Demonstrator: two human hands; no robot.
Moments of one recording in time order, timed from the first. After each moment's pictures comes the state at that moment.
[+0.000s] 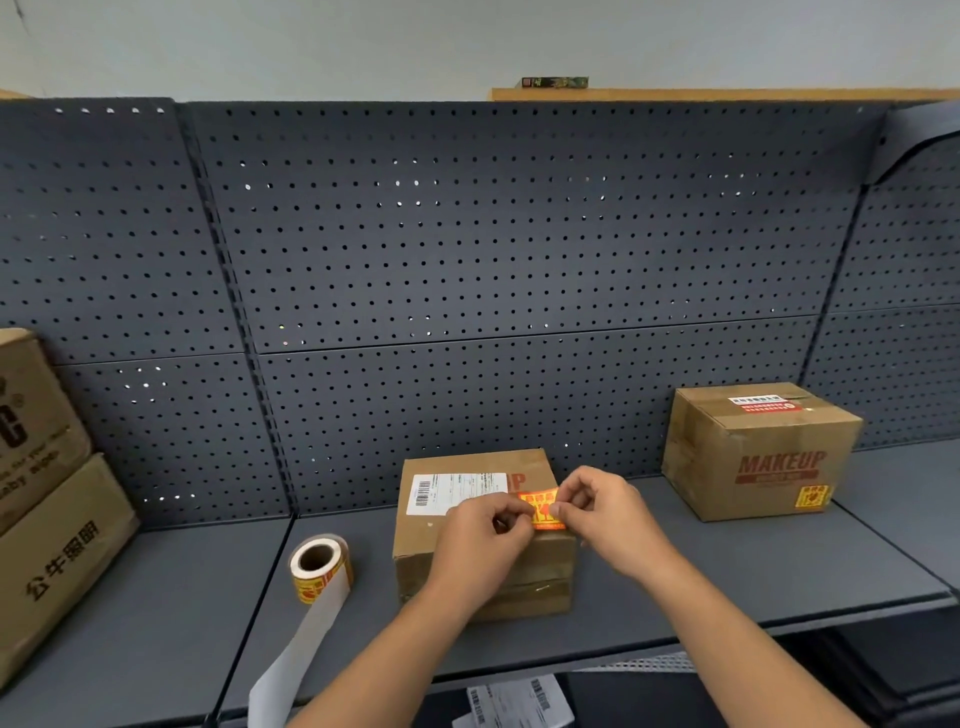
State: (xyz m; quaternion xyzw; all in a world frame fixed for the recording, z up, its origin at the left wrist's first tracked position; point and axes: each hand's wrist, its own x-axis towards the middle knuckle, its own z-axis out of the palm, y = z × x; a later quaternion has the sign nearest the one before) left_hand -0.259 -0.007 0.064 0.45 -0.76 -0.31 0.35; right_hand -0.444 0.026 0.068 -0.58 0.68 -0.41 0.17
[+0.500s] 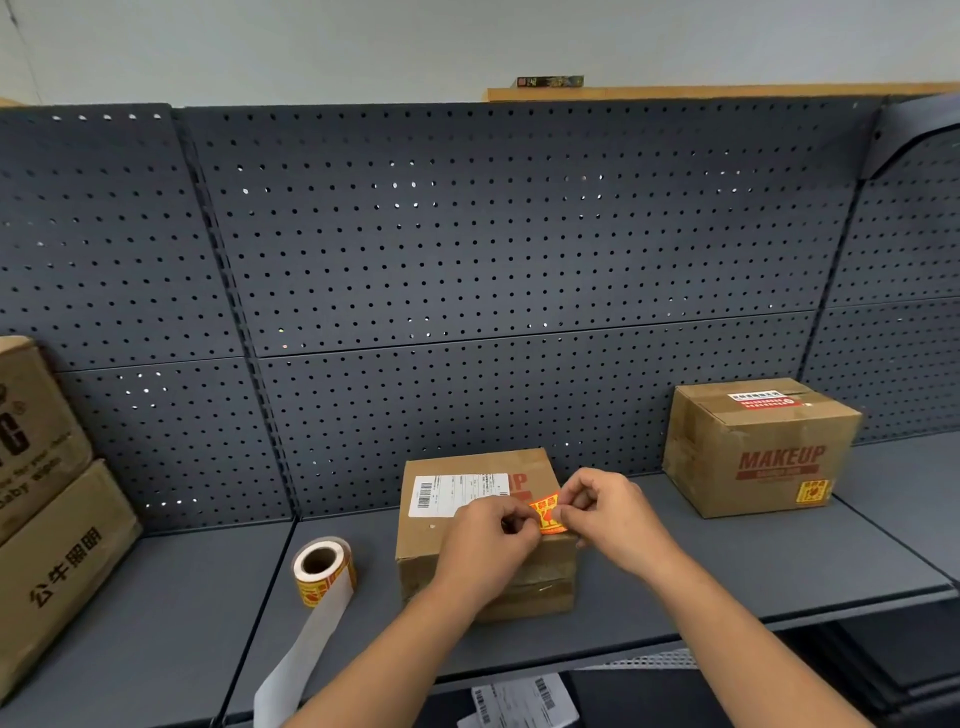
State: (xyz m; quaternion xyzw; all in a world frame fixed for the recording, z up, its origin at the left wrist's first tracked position) left_hand -0.265 -0.011 0.063 0.46 -0.78 -0.28 0.31; right_hand -0.444 0.028 0.069 -0.58 0.69 -0.40 0.18
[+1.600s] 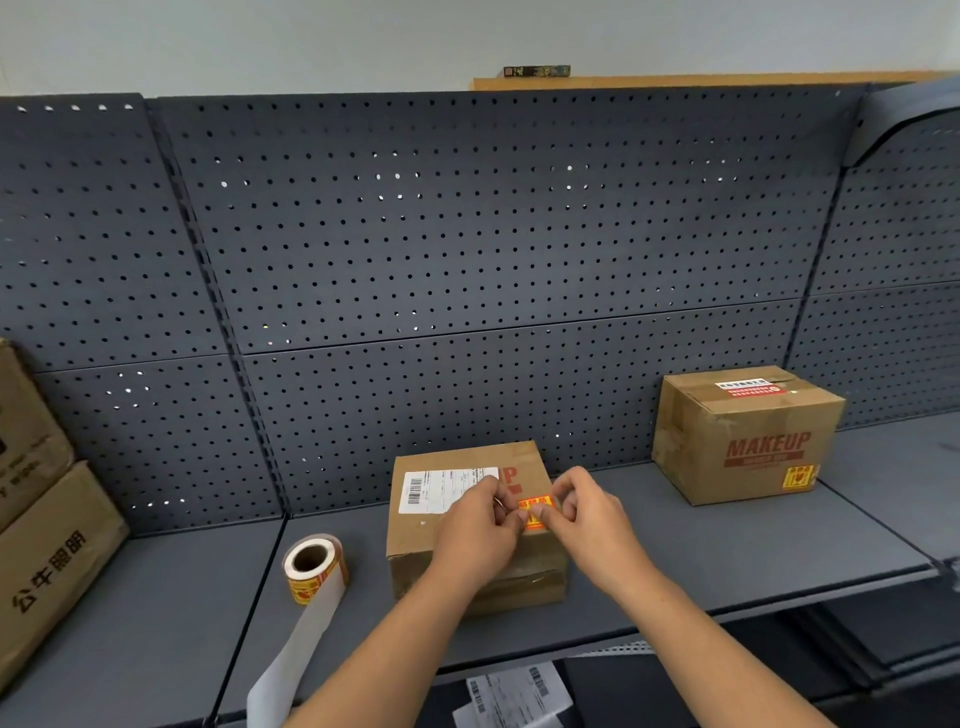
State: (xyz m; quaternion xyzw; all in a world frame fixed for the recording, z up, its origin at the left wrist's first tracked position) left_hand -0.273 -0.021 0.056 0.51 -0.76 -0.29 0.28; right_hand -0.424 0.033 0.047 -0.55 0.71 -0.41 0.15
